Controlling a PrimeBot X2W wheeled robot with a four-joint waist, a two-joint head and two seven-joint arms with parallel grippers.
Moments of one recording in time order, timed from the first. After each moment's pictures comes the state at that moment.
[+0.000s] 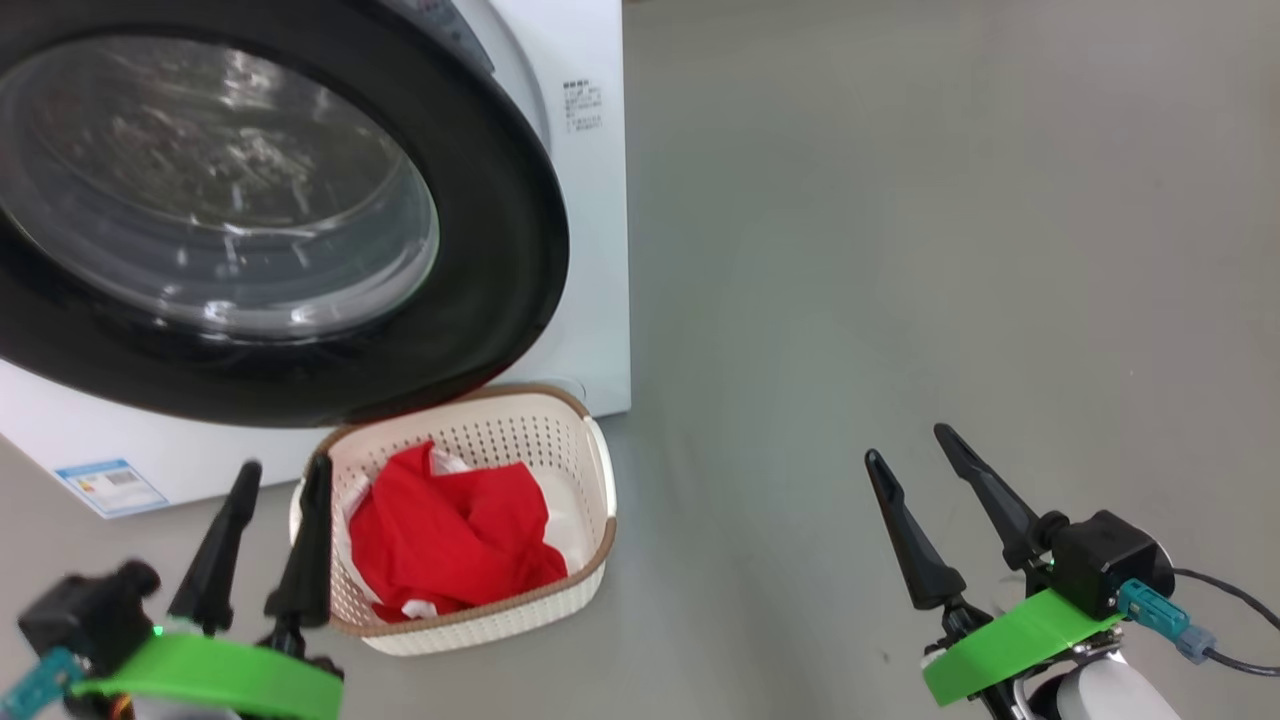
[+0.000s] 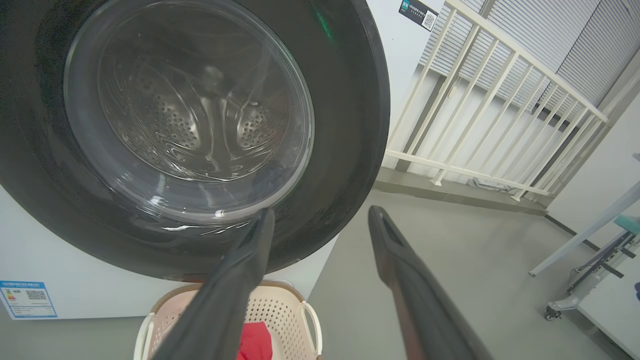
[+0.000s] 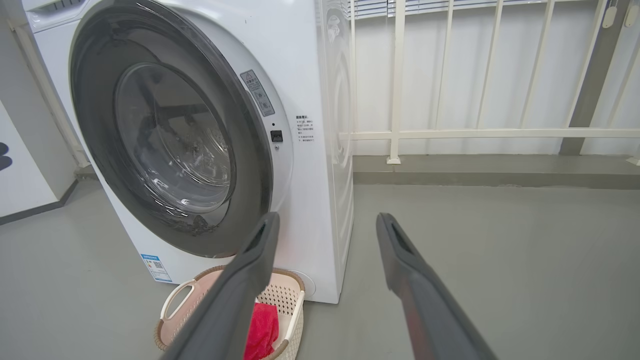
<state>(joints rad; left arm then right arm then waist) -0.17 0.36 -0.24 0.10 -0.80 0.05 -0.25 -0.12 -0.13 0.20 0.20 0.35 0.13 -0.26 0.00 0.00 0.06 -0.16</state>
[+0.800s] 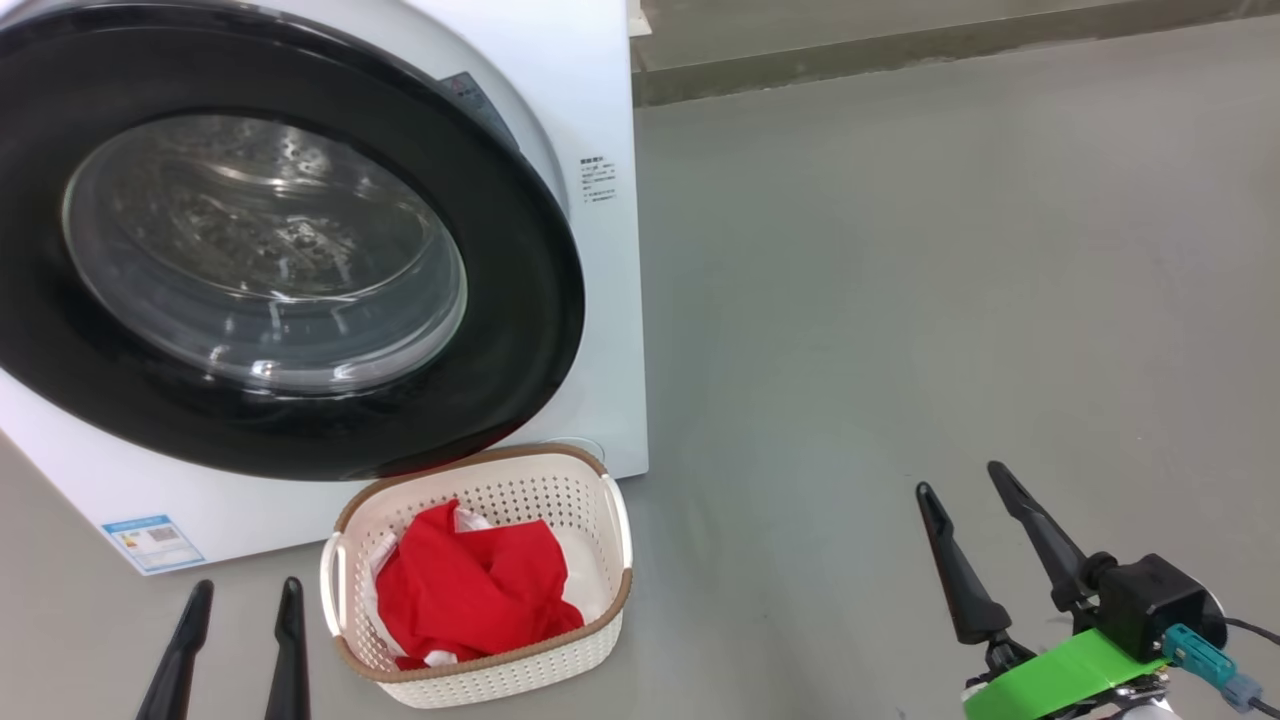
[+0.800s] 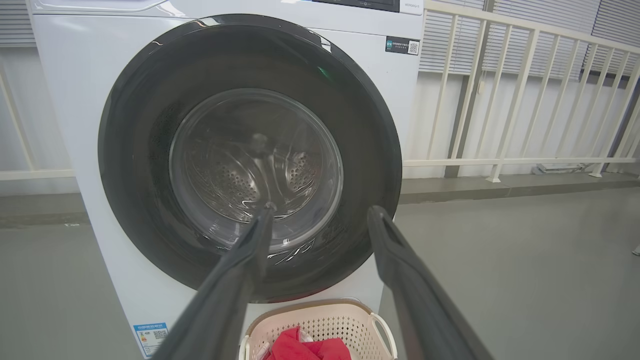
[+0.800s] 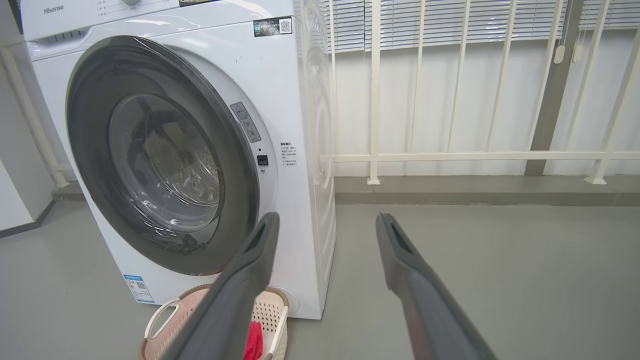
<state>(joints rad) 0.15 0.12 0.08 -0.05 -0.24 -0.06 -0.25 -0.02 -0.12 0.12 0.16 0.31 0.13 -0.26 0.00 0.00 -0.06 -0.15</state>
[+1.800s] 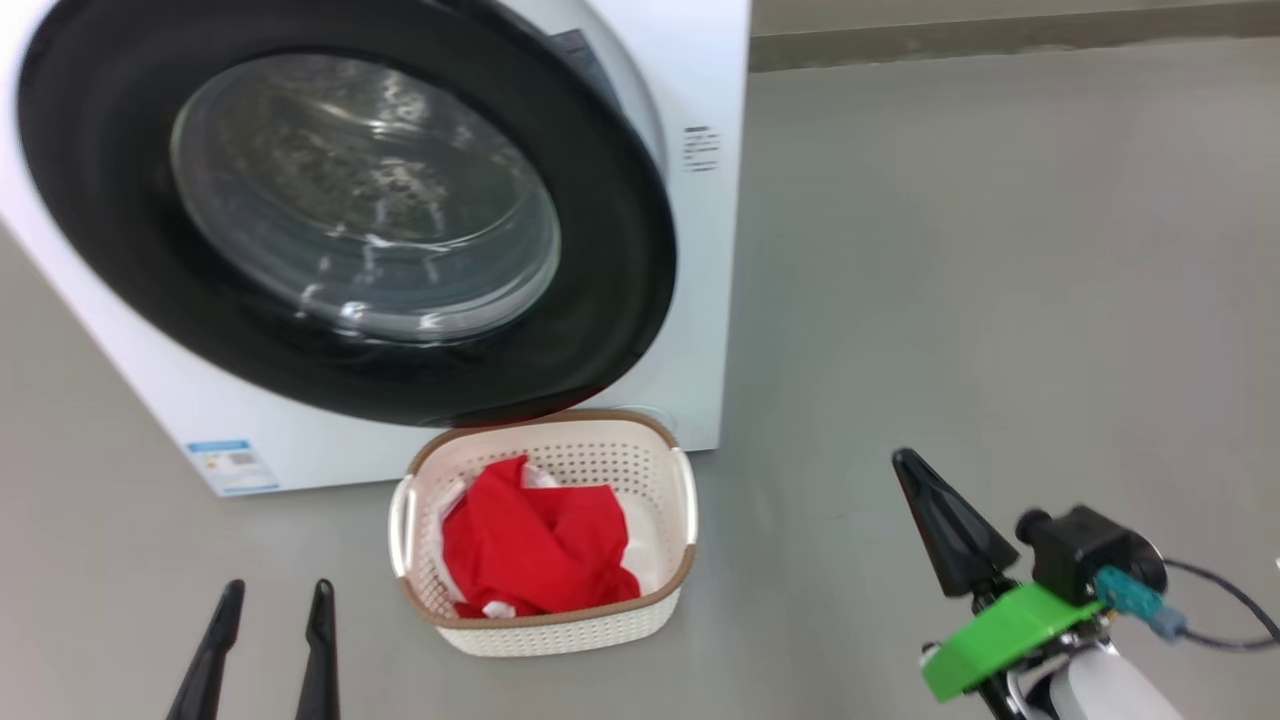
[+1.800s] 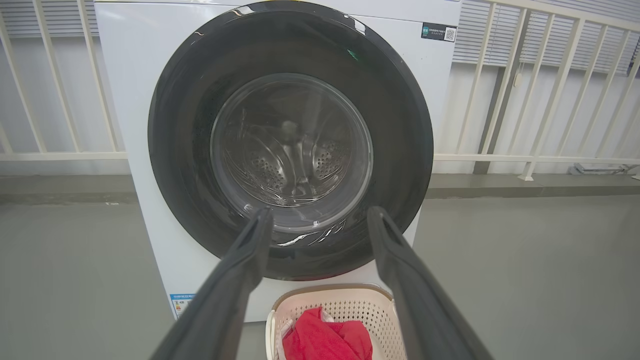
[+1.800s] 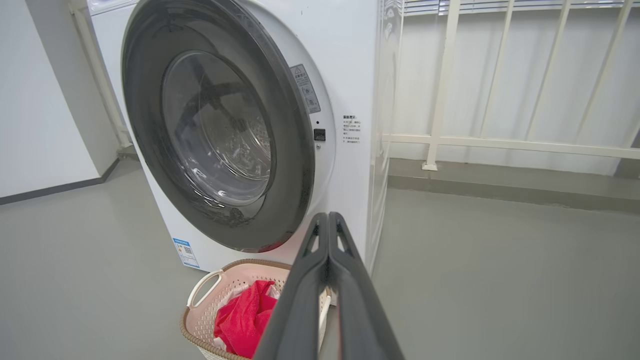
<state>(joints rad) 0.16 0.05 0.10 -0.06 -0.18 -0.12 -0.25 -0.13 -0.14 0.22 0.29 0.34 0.13 -0.26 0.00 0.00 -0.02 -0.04</state>
